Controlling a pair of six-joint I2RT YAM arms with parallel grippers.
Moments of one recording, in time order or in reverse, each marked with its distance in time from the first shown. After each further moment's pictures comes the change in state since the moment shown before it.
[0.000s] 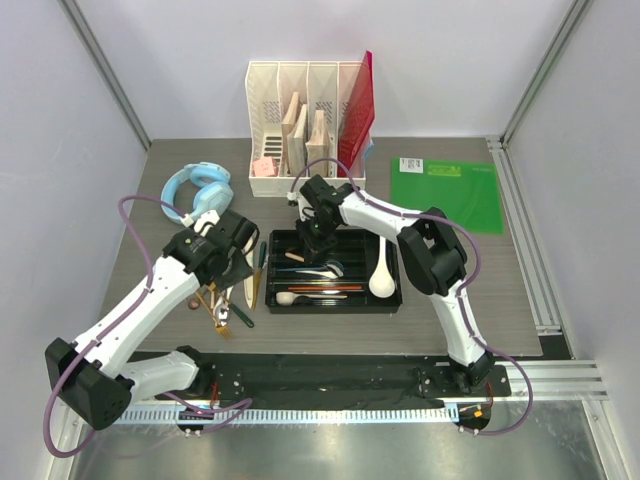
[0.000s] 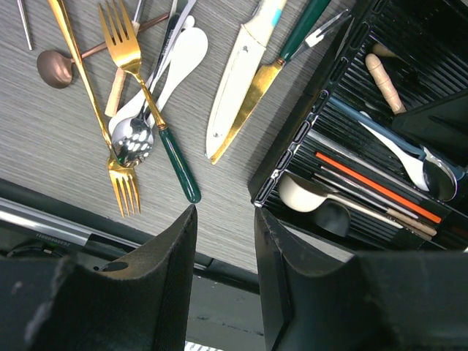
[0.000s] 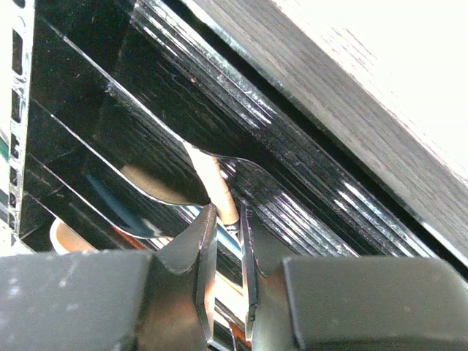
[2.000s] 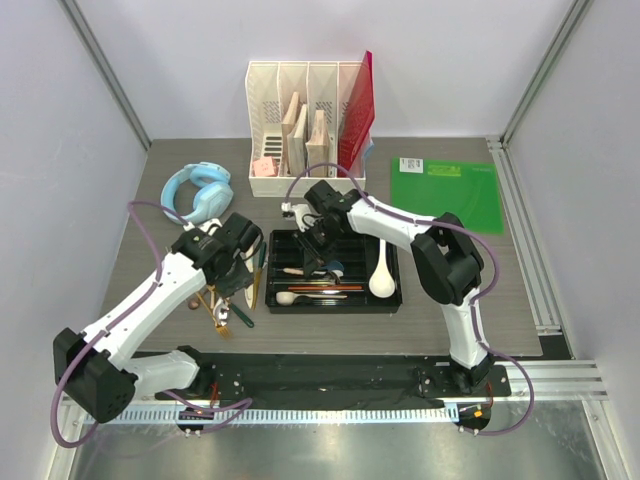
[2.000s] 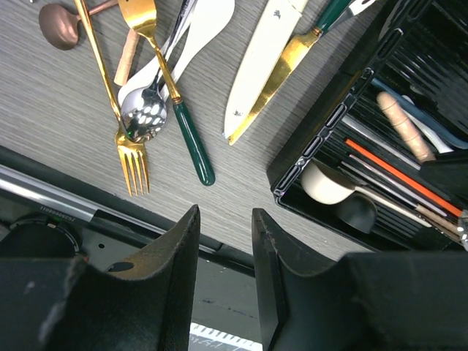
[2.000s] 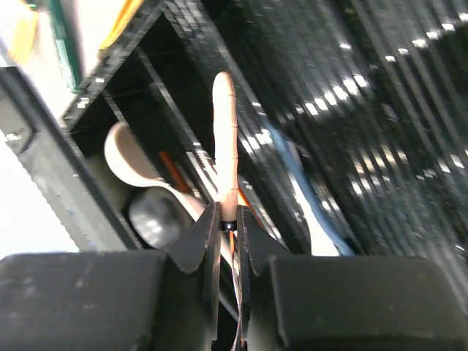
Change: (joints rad) left arm 0.000 0.041 -0.025 -0.045 0.039 -0.051; right arm 0.018 -0.146 -0.162 0.045 -0.206 -0.206
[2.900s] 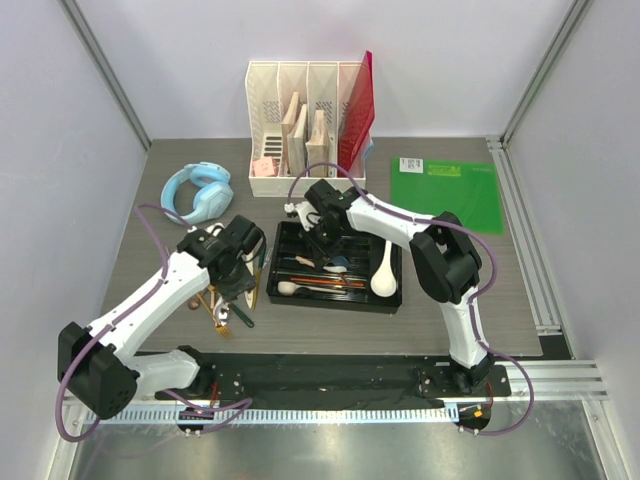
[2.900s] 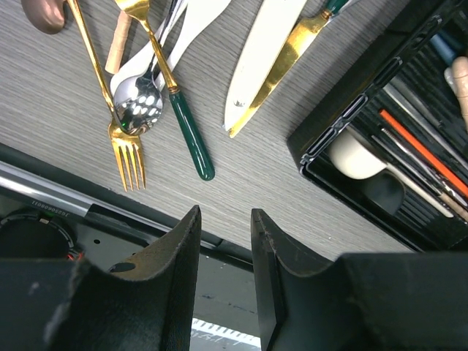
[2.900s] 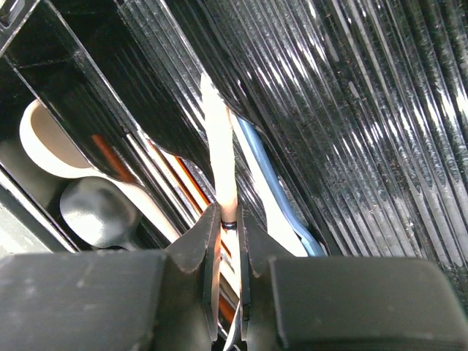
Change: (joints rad) left arm 0.000 0.017 -0.032 0.017 0.037 -0.010; right arm -0.011 0.018 0.027 -0.058 0.217 -0.069
